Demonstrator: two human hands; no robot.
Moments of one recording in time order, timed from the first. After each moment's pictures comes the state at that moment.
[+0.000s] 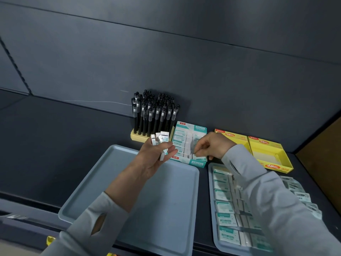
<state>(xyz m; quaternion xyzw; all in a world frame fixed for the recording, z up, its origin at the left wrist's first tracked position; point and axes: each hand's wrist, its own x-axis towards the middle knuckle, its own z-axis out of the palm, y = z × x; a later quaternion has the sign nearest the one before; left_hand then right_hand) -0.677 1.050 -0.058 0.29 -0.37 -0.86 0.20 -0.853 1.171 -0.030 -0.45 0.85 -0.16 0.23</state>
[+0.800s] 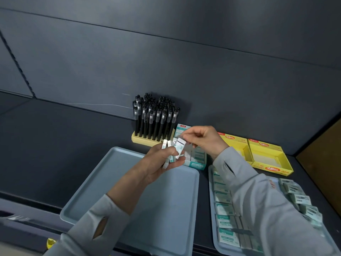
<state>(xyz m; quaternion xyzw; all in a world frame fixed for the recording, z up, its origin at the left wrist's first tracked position) -0.673 1.061 -0.053 0.25 -0.44 -0.85 0.12 -0.831 1.150 -0.032 -0.43 0.71 -0.49 0.25</state>
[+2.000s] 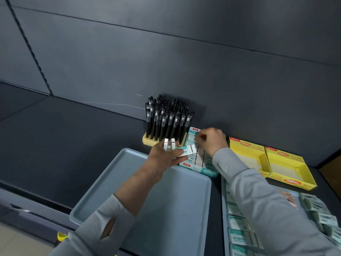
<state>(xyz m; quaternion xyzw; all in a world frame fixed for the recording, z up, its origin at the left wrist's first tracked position) -0.681 1.040 -0.061 0.33 -0.45 -0.80 0.21 -0.860 1.106 -0.062 -0.41 0.89 -0.19 0.00</state>
